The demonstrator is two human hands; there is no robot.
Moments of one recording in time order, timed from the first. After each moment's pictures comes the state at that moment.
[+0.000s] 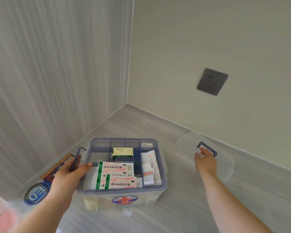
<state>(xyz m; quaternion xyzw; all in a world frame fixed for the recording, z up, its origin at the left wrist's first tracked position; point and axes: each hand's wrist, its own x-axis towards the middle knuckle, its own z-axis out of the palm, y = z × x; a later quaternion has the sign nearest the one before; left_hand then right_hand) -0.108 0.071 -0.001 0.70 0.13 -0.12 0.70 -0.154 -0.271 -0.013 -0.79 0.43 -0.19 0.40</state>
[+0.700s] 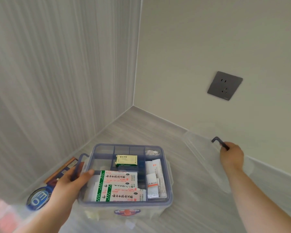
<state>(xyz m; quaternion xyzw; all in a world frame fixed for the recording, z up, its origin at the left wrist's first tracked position) -0.102 0.072 -0.014 0.65 0.12 -0.12 0.74 -0.125 -0.331 0.020 -0.85 0.40 -0.23 0.25</state>
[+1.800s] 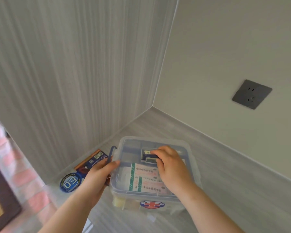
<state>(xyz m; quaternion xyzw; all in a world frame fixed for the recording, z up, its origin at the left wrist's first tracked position) -0.105 0.093 -0.008 0.63 0.08 -0.18 0.75 -0.130 -0.098 0.039 -0.97 -0.04 -0.07 0.24</state>
